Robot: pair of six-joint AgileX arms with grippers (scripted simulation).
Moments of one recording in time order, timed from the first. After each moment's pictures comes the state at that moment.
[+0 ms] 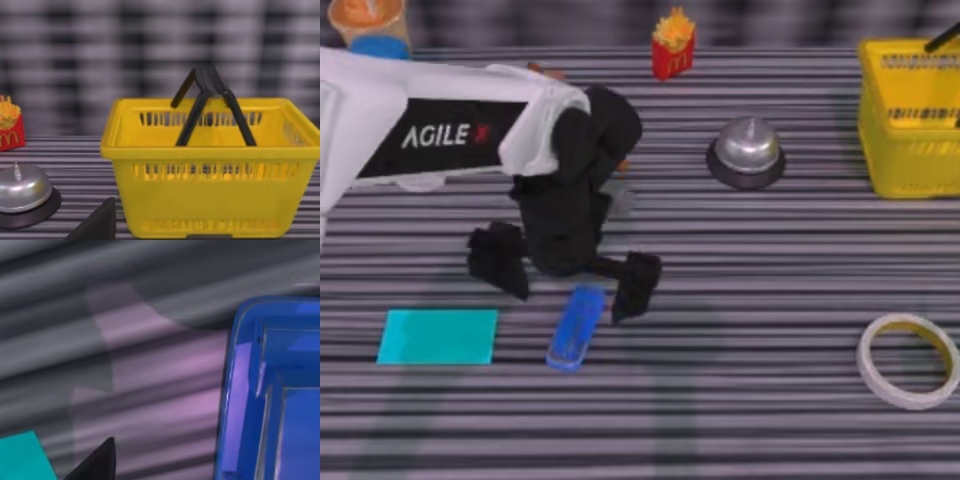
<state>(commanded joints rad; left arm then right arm) -0.56 2.11 1.42 -0.88 0.00 -0.26 0.00 0.00 0.00 0.00 0.00 0.00</state>
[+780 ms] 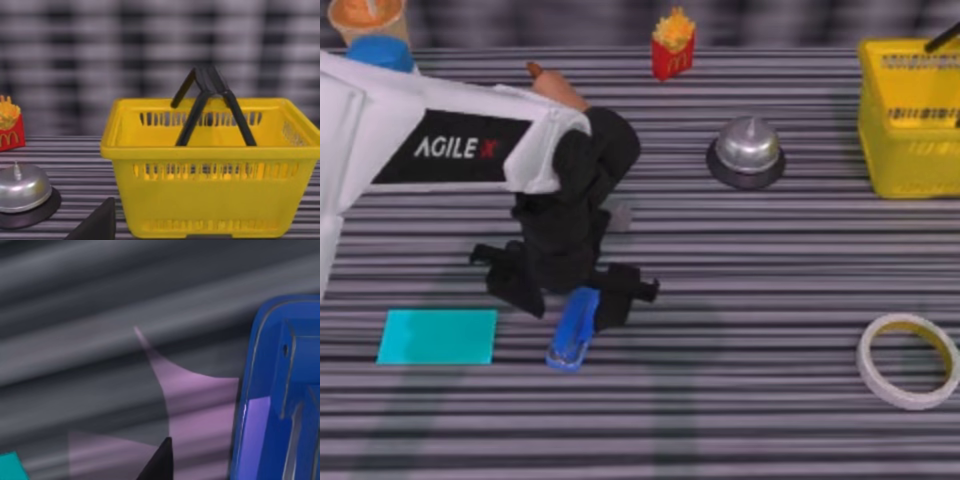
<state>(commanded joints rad) -0.56 2.13 1.38 -0.82 0.00 -0.26 0.00 0.00 0.00 0.00 0.00 0.00</state>
